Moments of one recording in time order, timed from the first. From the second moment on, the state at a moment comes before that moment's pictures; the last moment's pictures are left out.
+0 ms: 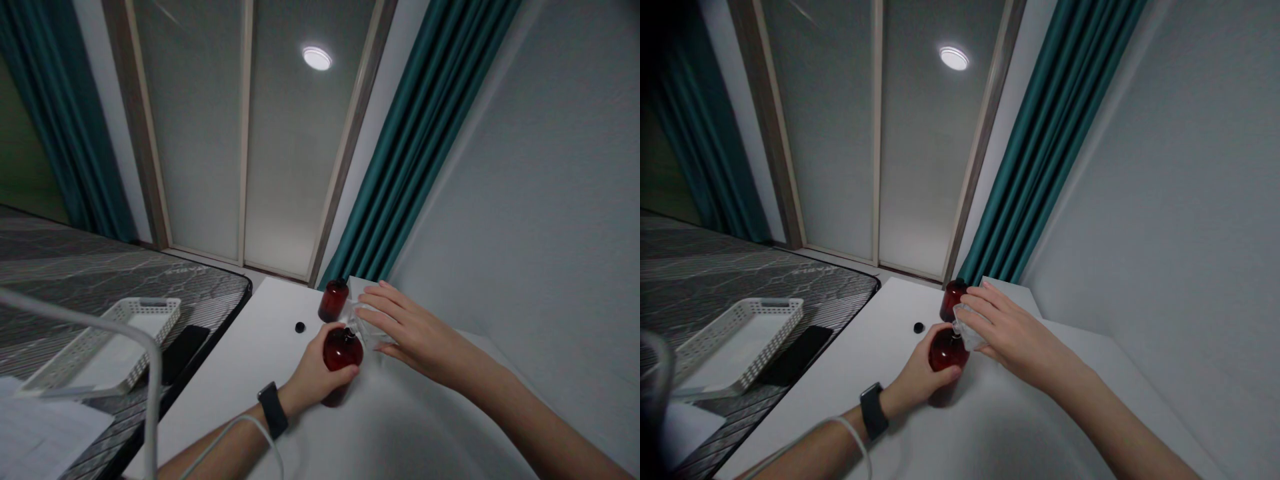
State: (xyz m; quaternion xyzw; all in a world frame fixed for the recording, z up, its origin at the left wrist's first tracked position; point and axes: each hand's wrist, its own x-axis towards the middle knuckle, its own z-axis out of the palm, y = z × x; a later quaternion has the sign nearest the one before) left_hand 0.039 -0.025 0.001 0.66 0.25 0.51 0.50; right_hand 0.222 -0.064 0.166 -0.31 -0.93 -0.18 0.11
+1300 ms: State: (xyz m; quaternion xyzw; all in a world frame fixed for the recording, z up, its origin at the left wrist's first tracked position) left_hand 0.038 -0.018 -0.009 0.67 0.27 0.49 0.49; right_hand 0.255 -0.070 0.051 -0.48 -0.66 0.28 0.50
